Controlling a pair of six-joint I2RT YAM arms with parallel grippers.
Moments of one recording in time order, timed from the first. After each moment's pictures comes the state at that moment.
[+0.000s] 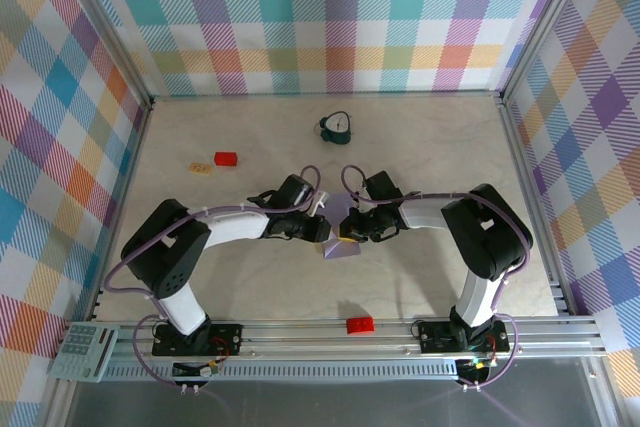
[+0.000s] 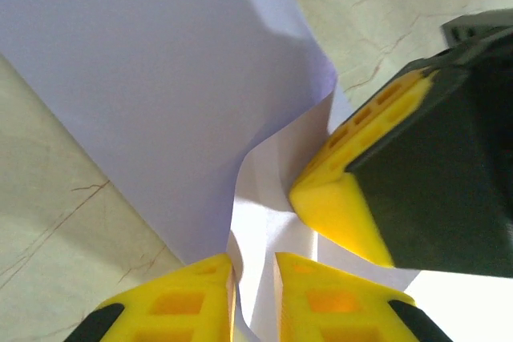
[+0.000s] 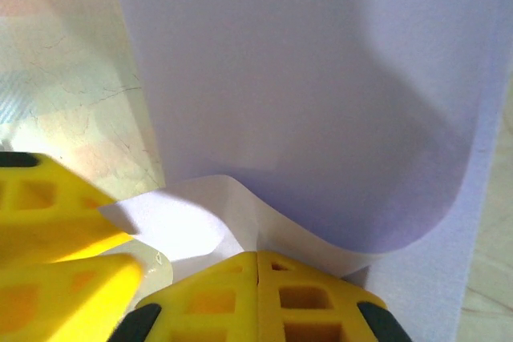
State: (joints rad) left arm -0.68 1.68 0.87 -0.16 0.35 -0.37; right arm 0.57 1.78 0.82 -0.13 -0.61 0.67
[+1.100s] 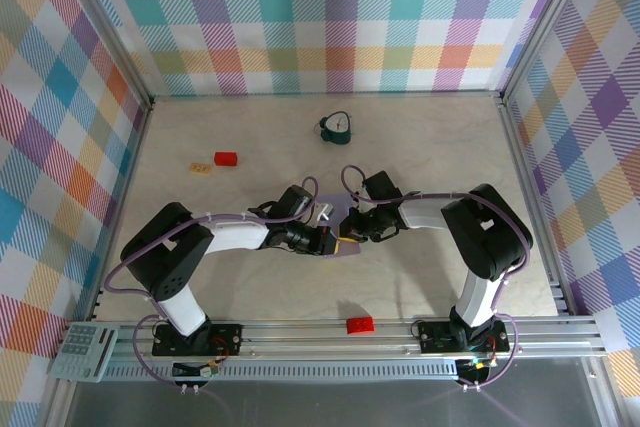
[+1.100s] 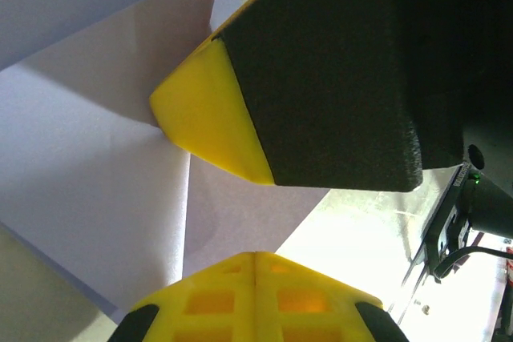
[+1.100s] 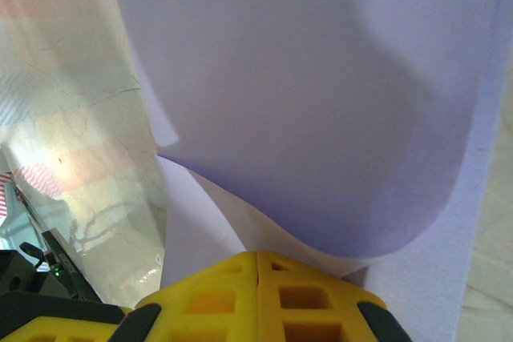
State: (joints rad) left arm -0.73 1.69 0.78 -0.02 0.58 -0.58; right arm 0.58 1.78 0.83 -0.13 -0.61 0.68
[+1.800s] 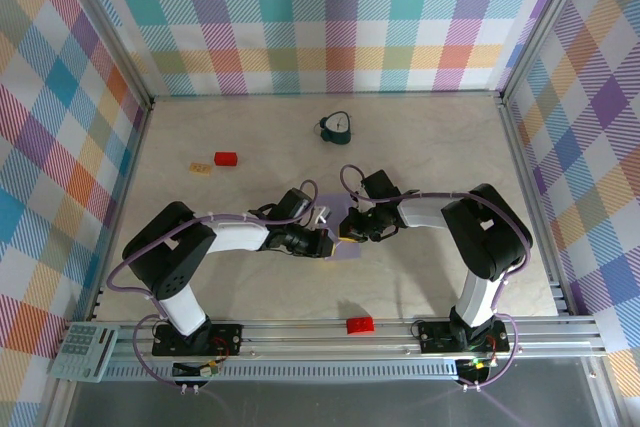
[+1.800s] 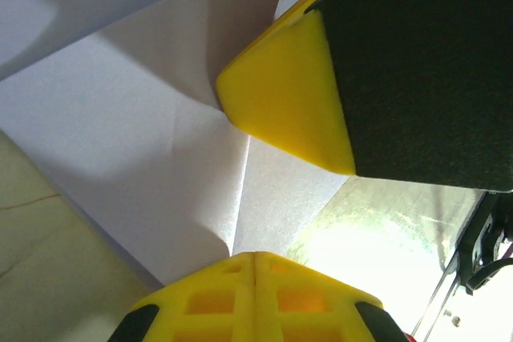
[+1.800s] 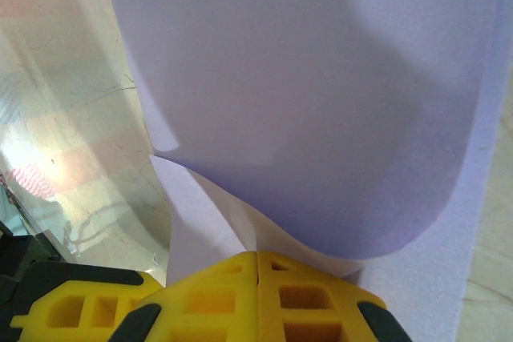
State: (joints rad) left arm -0.73 1.70 0.76 -0.03 0.53 -0.58; right arm 0.58 1.78 0.85 -0.18 -0.59 0.67
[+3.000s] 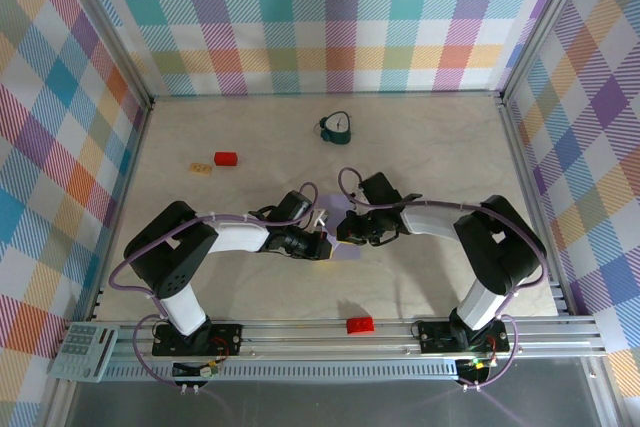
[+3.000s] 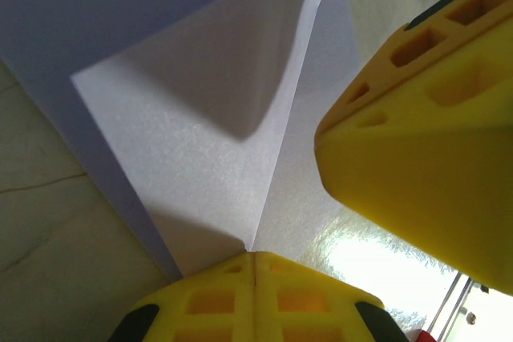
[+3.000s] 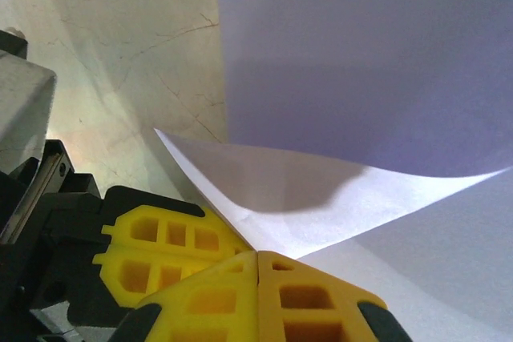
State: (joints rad) left arm -0.73 1.71 0.74 -0.03 0.53 -0.57; right arm 0.64 1.67 0.81 -0.19 -0.57 0.67
